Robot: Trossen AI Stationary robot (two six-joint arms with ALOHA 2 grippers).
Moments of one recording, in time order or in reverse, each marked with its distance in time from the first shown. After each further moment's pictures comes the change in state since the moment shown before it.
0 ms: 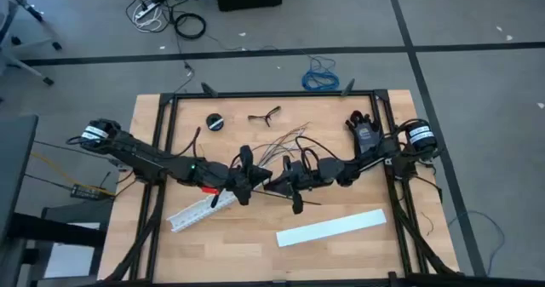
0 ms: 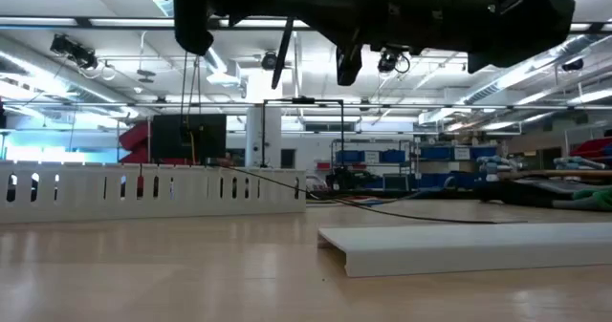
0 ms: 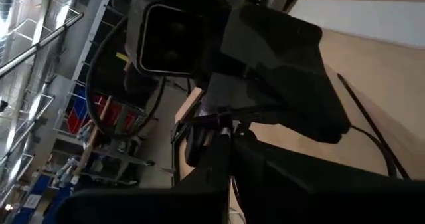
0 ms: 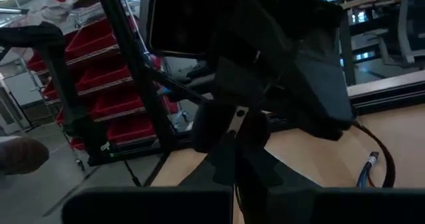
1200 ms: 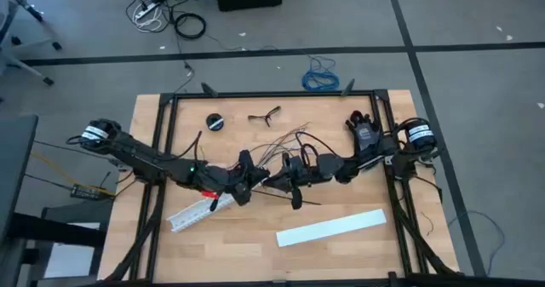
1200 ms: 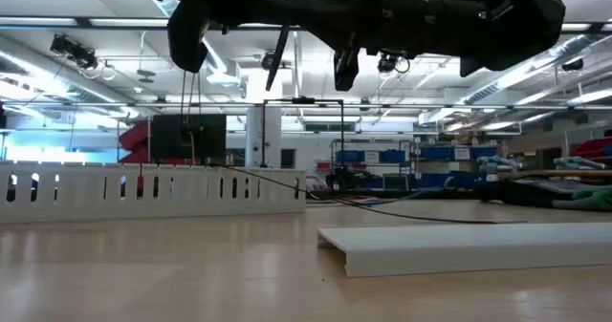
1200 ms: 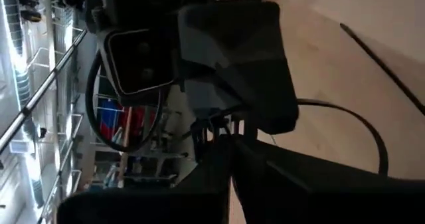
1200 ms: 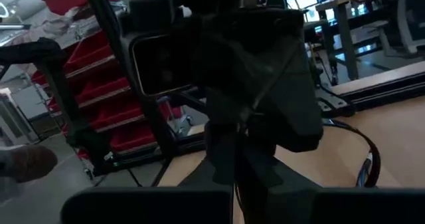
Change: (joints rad) left arm -0.033 0.001 0.000 -0.048 -0.102 0.206; right arm -0.040 0.000 0.000 0.008 -0.031 0.071
